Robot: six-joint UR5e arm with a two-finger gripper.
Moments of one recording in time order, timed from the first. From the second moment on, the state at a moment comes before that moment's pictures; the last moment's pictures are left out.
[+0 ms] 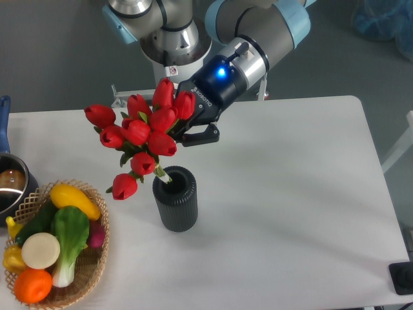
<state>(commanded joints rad) 2.64 -1.70 -1.83 -0.77 0.20 1.00</state>
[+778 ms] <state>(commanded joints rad) 2.64 -1.71 -1.92 -0.78 0.21 1.16</state>
